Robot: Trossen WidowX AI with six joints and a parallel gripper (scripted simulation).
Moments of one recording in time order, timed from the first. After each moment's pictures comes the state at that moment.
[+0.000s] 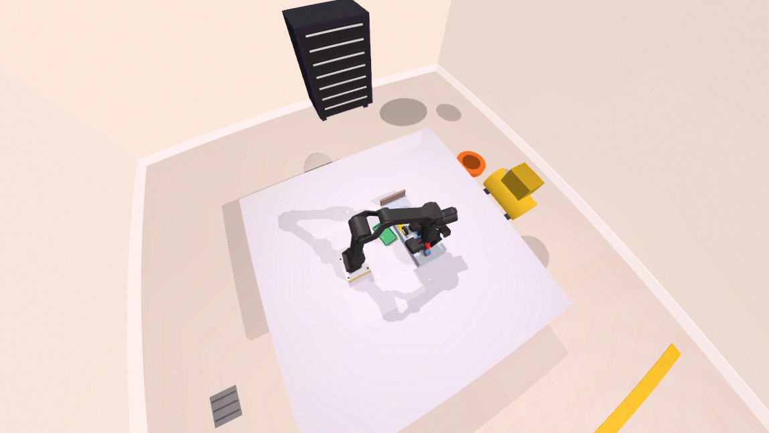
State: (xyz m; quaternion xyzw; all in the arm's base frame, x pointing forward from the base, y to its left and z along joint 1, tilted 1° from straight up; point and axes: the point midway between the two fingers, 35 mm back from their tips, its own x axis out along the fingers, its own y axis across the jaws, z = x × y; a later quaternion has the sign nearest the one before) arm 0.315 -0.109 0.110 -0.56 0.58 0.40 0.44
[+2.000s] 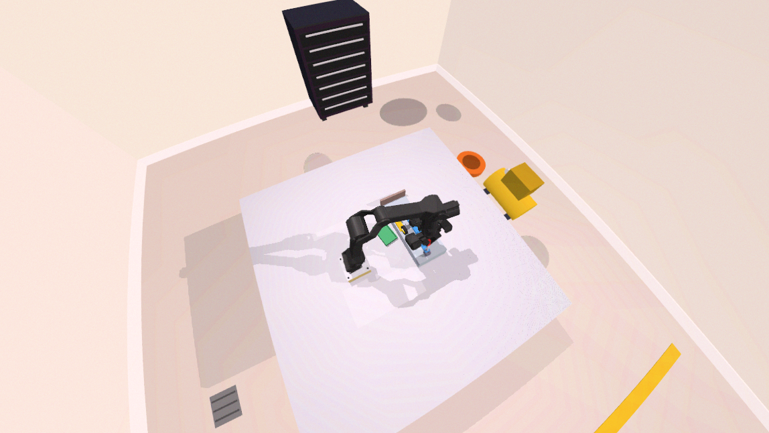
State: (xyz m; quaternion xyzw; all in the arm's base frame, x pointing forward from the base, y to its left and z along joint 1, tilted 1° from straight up) arm 0.313 -0.102 0.147 -0.56 0.57 0.41 0.44
